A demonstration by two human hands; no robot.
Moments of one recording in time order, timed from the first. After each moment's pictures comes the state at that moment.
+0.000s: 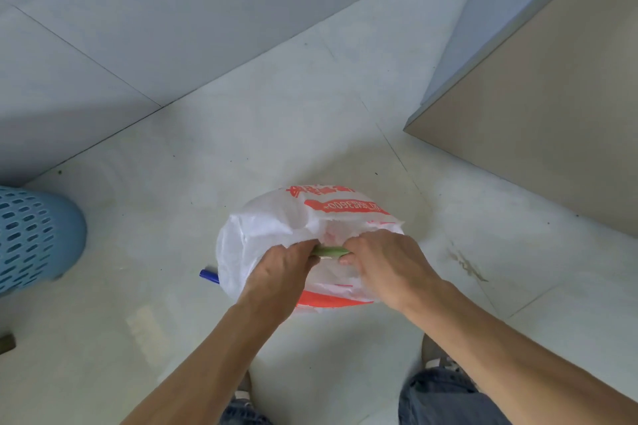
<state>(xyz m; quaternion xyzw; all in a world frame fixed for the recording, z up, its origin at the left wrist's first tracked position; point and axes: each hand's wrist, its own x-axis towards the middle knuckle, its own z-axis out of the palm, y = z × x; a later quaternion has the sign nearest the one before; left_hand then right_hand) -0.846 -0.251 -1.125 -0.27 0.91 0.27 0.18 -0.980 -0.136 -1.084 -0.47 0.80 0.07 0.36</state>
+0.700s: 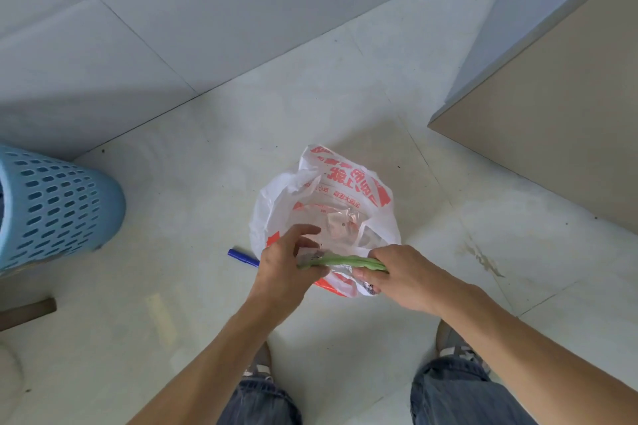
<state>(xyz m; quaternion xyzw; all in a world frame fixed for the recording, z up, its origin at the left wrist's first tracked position) -0.797 -0.257 -1.091 -0.45 0.69 0.55 0.12 -0.944 -0.117 -1.087 -0.30 0.78 -0.05 0.55</state>
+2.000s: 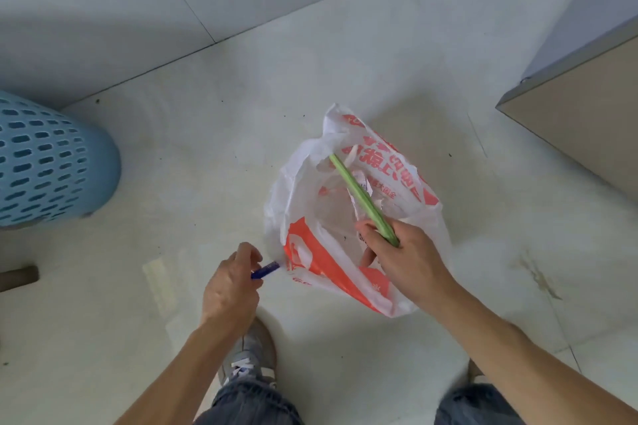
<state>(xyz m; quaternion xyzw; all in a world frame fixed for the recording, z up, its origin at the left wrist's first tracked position) -0.688 -0.290 -1.214 -0.52 0.77 0.30 0.23 -0.913 -0.165 -1.152 -0.12 0.81 -0.28 0.51</state>
